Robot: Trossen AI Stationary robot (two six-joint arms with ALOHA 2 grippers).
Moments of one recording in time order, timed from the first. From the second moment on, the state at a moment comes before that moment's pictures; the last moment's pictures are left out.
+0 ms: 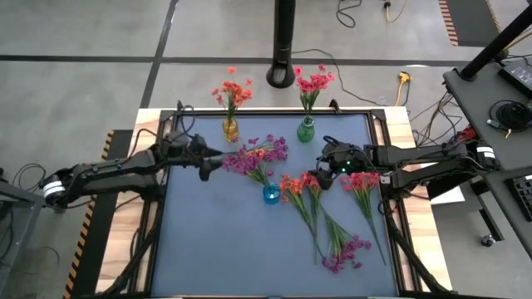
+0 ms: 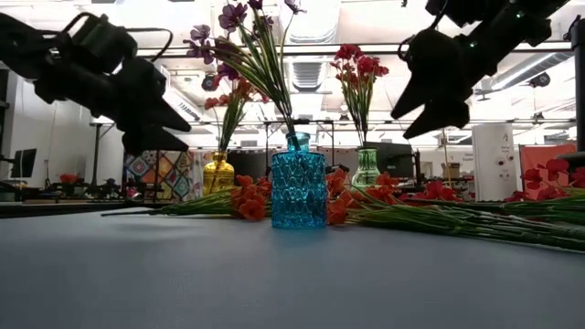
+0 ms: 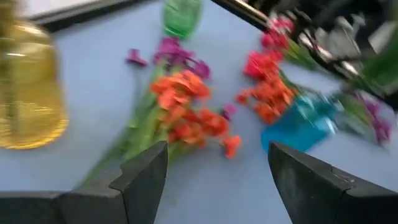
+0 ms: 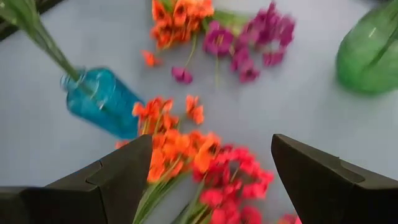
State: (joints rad) left arm 0.49 0.78 0.26 0.06 0.27 -0.26; right arm -0.10 1.07 0.63 -0.28 0.13 0.50
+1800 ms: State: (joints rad) left arm 0.36 1.25 0.29 0.09 -0.11 0.15; right arm -0.04 1.07 0.71 -0.61 0.06 0.60
